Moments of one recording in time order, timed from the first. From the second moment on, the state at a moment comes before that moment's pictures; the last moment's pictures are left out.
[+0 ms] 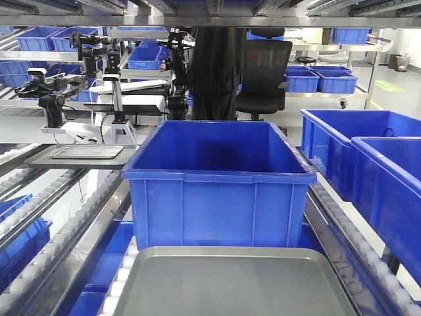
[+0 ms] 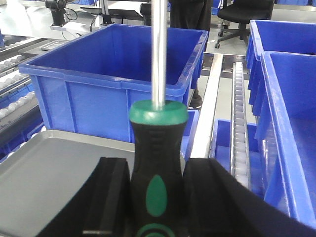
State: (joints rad) left arm -0.22 0.89 -1.23 -0.05 0.74 -0.06; right arm 0.06 0.72 -1.12 0.22 0.84 -0.16
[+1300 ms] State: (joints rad) left arm -0.48 1.64 -1.23 -0.59 0.65 0.06; right arm 0.21 1.50 -1.12 0.45 0.80 -0.16
